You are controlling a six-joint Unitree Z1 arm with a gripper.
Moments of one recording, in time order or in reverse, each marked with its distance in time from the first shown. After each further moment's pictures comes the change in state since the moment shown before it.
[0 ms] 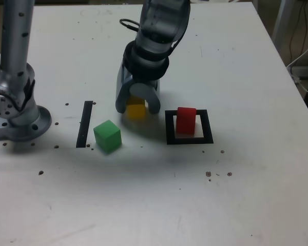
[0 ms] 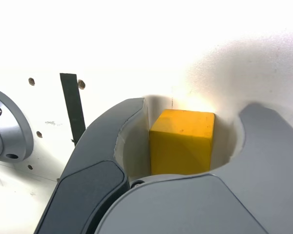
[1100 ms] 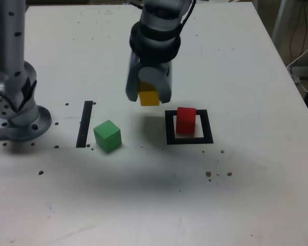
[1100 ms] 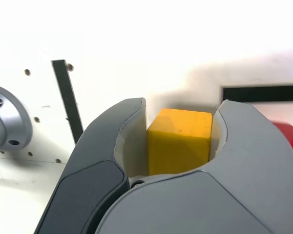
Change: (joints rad) arm -0.109 -0.067 -0.206 0.157 0.017 -0.007
